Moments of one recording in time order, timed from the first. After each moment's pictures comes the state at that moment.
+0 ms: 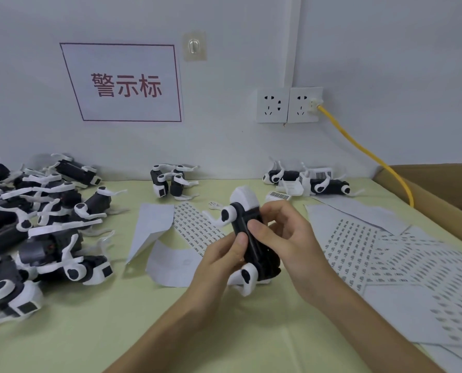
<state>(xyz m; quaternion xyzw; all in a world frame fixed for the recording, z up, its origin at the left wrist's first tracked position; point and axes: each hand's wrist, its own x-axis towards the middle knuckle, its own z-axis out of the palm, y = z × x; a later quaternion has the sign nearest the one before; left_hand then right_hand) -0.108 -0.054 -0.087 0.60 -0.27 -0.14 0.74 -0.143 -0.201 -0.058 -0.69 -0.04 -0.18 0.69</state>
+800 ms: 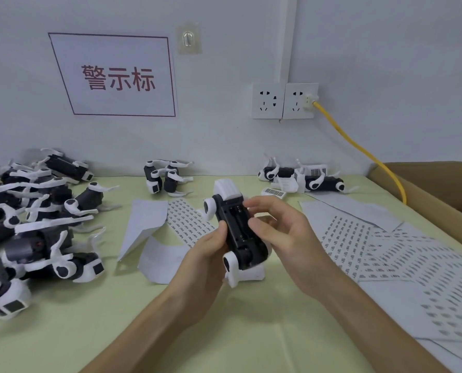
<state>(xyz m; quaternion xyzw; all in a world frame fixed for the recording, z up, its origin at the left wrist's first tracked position) -0.101 -0.051 -0.087 0.56 -0.25 -0.21 0.76 -0.141 -0.214 -0.057 -0.69 -0.09 -0.15 0.70</state>
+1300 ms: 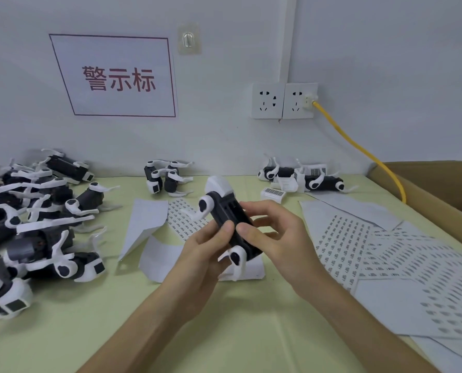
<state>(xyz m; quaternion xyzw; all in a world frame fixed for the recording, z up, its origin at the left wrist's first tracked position) -0.102 -0.045 -0.079 0.57 -0.21 -0.20 0.77 -0.142 -0.204 -0.064 -0.74 -0.06 -0.21 0.64</state>
